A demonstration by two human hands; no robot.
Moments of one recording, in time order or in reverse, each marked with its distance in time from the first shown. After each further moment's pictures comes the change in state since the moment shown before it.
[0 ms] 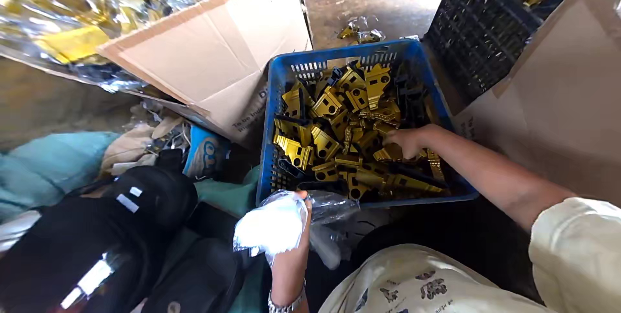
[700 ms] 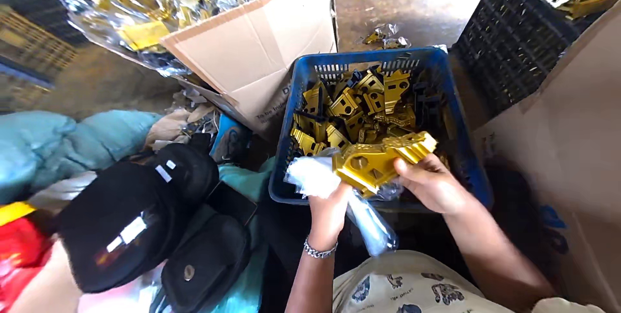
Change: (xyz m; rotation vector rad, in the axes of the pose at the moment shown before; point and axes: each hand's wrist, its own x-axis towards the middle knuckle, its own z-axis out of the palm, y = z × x) left_hand 0.006 0.028 0.075 -0.424 0.037 -0.299; right_hand -0.106 -0.097 0.054 1.598 0.628 -0.775
